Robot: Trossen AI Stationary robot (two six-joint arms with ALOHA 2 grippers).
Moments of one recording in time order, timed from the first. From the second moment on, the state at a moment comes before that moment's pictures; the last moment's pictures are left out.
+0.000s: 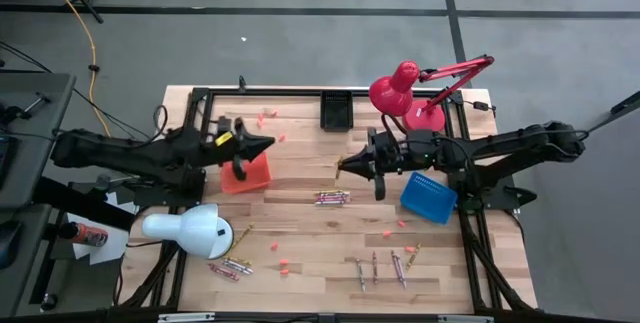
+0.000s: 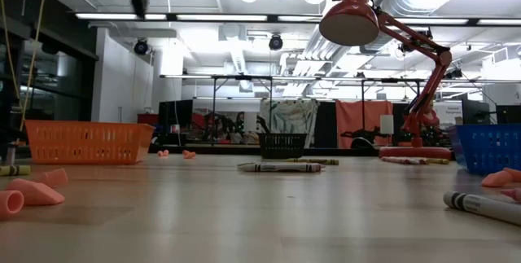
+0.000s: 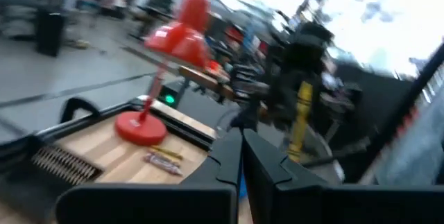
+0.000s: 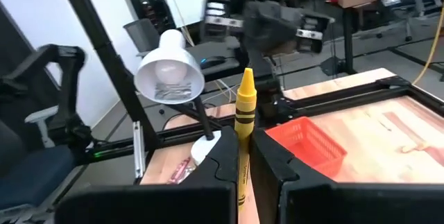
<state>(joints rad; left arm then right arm) -0.03 0.77 0.50 0.36 -0.23 -0.38 0.07 1.21 0.84 0.31 -0.01 0.27</state>
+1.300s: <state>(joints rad) 0.02 0.85 0.61 0.37 -0.19 -0.31 -0.10 1.78 1.31 -0.31 0.63 0.13</state>
